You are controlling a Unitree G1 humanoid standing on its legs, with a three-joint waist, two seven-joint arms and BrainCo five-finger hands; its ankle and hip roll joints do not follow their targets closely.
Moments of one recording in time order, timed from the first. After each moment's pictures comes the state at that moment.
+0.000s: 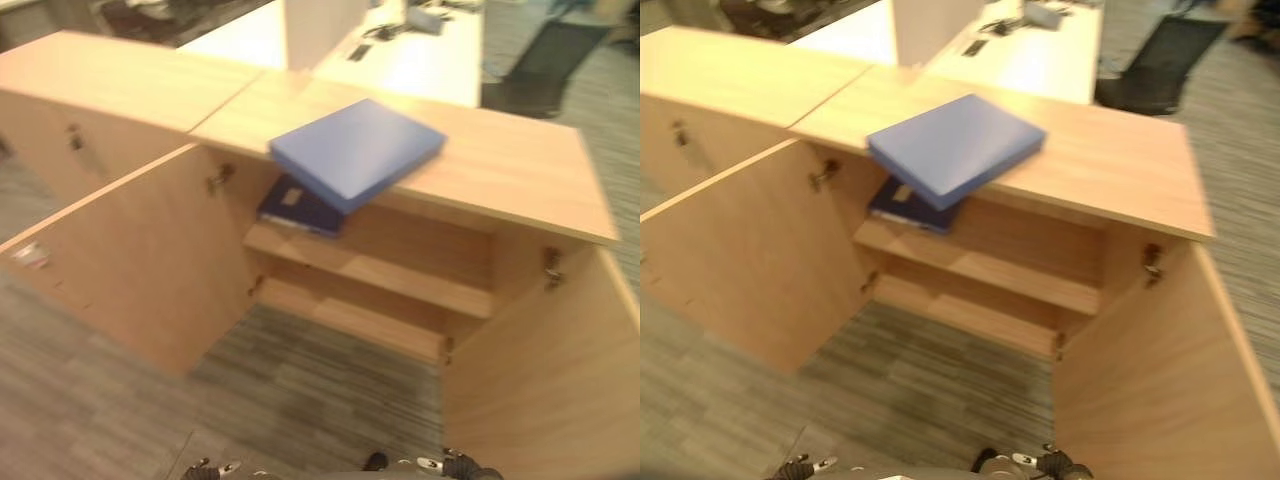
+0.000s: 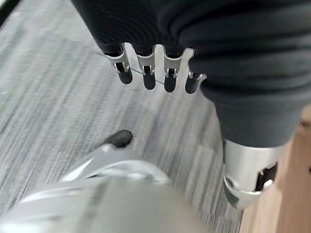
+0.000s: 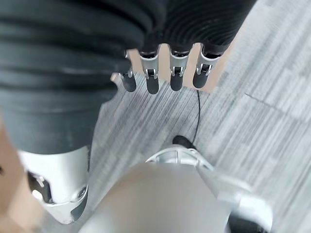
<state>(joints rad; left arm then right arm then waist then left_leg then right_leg) 0.05 0.29 -0.08 1.34 -0.19 -0.09 0.05 -0.01 -0.22 0.28 1.25 0.18 -0.04 0.02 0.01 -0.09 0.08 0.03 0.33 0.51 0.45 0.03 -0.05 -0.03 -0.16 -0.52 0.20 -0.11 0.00</state>
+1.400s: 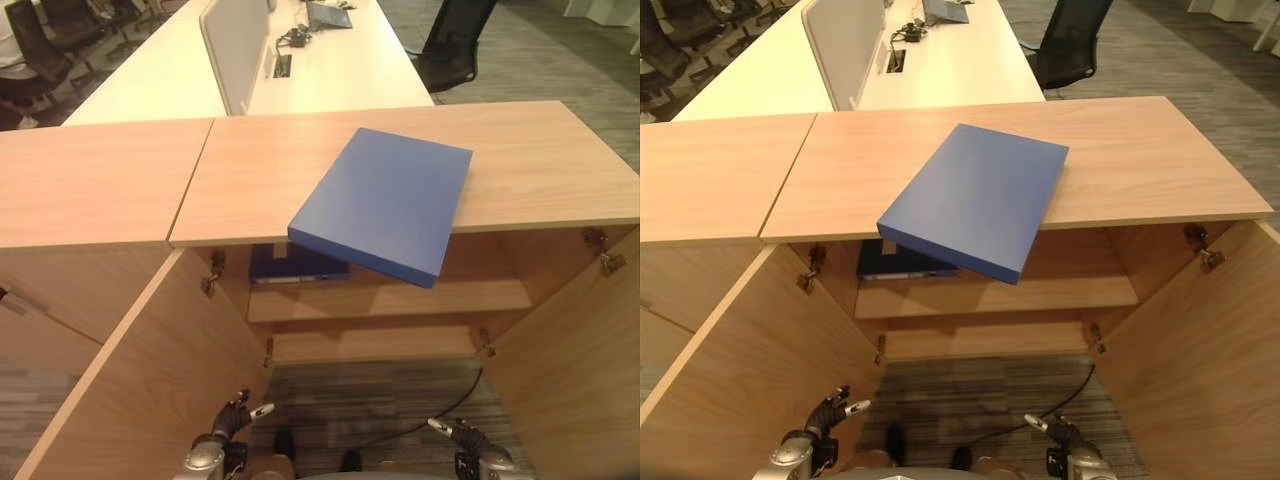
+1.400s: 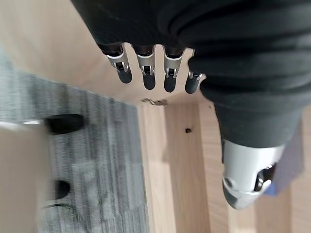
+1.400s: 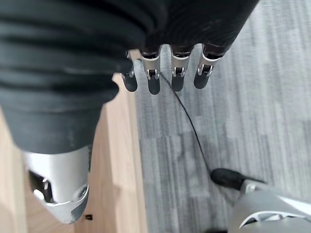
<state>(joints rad) 0.07 0.28 -0.24 0.86 -0.30 -0.11 0.00 -0.05 -0.29 0.19 1.22 0.37 -0.05 -0.02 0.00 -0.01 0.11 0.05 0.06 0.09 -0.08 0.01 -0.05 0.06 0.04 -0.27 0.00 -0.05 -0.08</state>
